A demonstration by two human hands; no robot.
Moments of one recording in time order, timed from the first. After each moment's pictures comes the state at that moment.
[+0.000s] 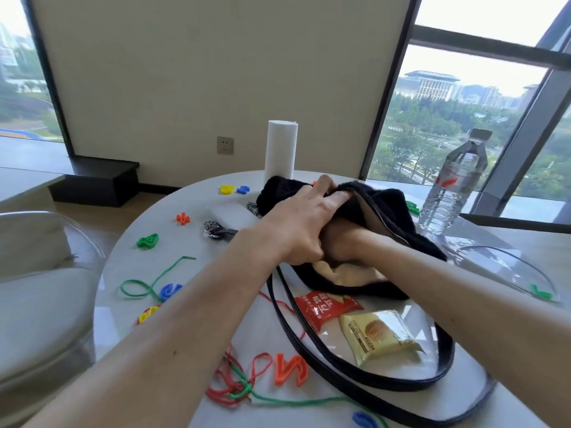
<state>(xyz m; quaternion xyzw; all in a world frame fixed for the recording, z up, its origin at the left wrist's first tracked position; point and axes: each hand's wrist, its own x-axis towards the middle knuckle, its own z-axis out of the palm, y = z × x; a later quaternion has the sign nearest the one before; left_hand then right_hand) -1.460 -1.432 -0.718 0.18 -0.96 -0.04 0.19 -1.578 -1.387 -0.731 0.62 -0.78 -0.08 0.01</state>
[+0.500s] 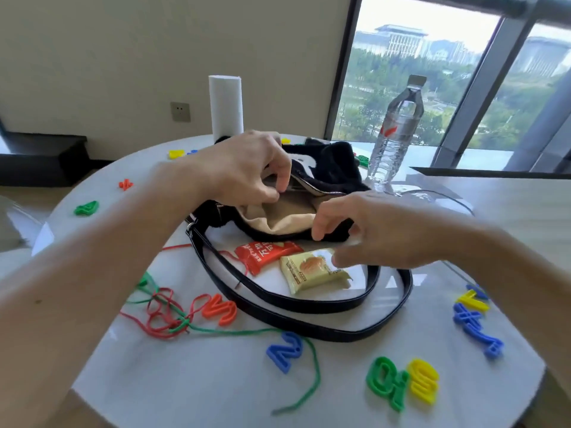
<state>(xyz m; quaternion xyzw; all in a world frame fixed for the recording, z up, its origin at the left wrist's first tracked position) -1.449 -1.400 -0.685 0.17 -0.97 -0.11 0.14 -1.596 -1.222 -0.689 0.68 -0.72 0.04 -0.10</state>
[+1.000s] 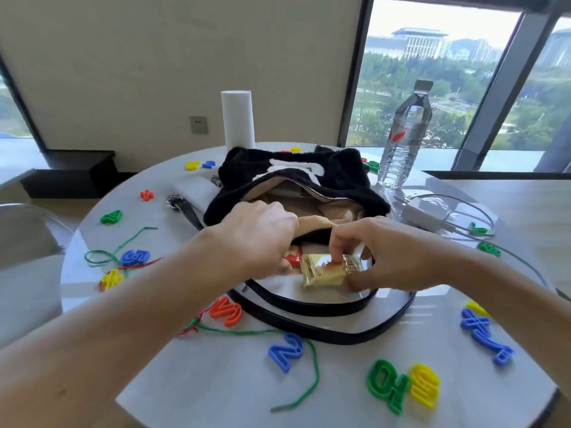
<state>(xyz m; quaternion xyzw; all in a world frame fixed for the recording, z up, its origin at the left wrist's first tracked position) -1.447 -1.338 -0.721 0.25 -0.96 0.10 -0.01 -1.615 -1.214 -0.724 0.69 -0.71 0.09 -0.11</state>
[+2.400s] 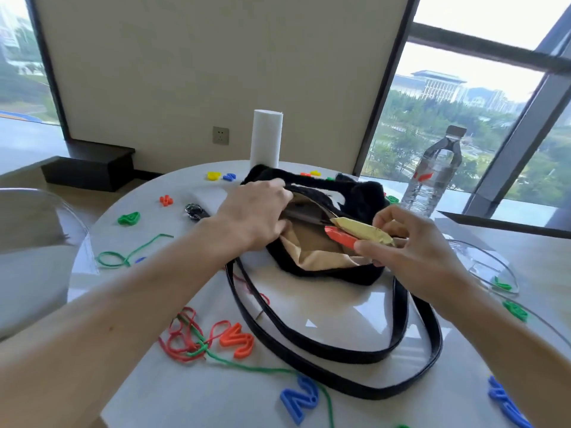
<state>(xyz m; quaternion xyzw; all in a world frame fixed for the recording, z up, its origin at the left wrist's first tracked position) -1.448 -1.413 -0.721 0.32 -0.93 0.08 0.17 -1.622 -1.244 -0.726 0.50 -0.75 0.42 -0.08</state>
